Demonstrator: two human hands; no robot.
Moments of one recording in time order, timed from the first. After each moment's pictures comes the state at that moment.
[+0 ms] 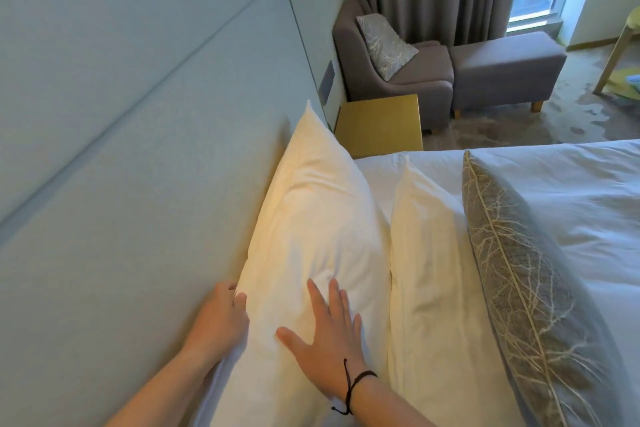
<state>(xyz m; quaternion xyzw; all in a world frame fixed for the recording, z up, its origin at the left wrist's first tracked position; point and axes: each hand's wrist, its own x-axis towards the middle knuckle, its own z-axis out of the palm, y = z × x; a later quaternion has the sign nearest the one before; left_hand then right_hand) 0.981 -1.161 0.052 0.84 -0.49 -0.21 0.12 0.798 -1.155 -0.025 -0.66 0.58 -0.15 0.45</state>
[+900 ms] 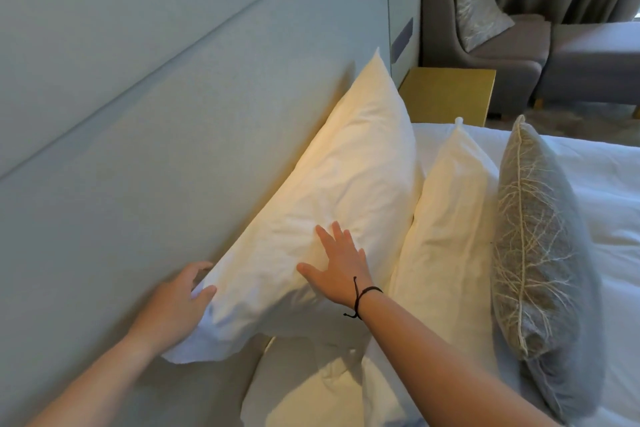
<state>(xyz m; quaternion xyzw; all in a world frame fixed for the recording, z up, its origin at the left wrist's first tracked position) 0.999 -0.932 0.078 0.88 -0.44 -0.17 0.10 0.775 -1.103 -0.033 -0.80 0.44 -0.12 0.38</state>
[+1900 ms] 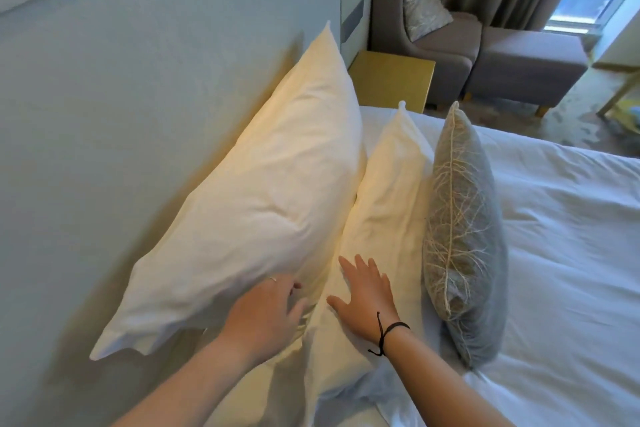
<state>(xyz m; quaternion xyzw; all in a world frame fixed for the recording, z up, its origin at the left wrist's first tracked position) 0.812 -0.983 0.011 0.74 -0.62 -0.25 0.07 0.630 -1.066 -0.077 -0.77 0.55 0.00 0.32</state>
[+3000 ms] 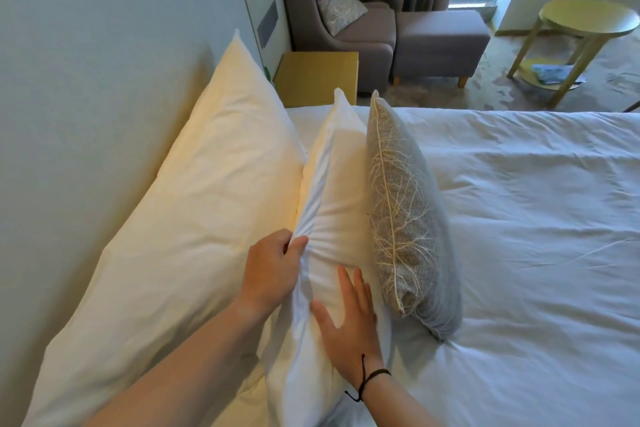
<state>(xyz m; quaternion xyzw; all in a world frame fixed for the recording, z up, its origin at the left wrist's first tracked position) 0.747 -1.096 0.007 0.68 -0.61 -0.26 0.32 0.605 -1.022 -0.090 -0.56 0.67 -0.22 0.43</state>
